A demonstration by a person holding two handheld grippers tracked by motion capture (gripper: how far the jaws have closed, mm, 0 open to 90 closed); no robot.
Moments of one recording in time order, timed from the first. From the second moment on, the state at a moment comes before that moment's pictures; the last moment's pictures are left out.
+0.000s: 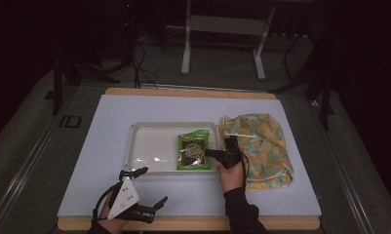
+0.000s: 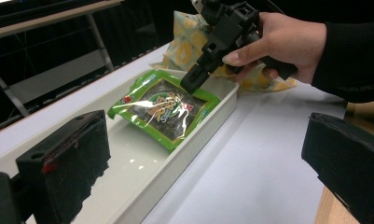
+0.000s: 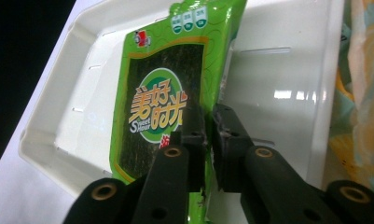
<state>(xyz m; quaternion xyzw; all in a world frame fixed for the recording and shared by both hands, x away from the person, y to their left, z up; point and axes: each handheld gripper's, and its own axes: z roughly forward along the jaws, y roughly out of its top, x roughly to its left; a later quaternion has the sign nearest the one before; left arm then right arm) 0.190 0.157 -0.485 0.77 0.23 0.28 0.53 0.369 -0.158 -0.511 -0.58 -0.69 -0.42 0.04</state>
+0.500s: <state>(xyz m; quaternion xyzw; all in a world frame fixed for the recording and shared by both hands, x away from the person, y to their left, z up) 0.190 0.156 -0.485 0.77 0.23 0.28 0.53 0.369 -0.152 -0.497 -0.55 -0.72 -0.41 0.01</state>
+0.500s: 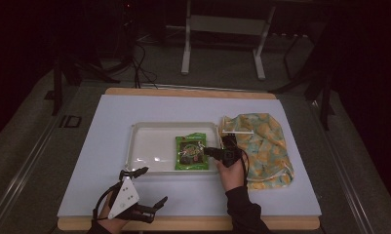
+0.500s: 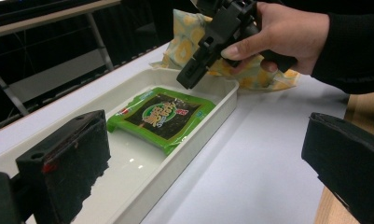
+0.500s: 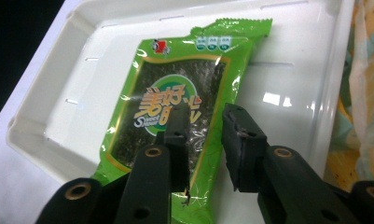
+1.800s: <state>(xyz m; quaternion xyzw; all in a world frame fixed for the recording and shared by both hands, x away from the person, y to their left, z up) 0.192 0.153 -0.487 0.78 0.23 0.27 0.52 0.372 -0.206 -0.411 -0.44 -0.76 -0.46 -0.12</state>
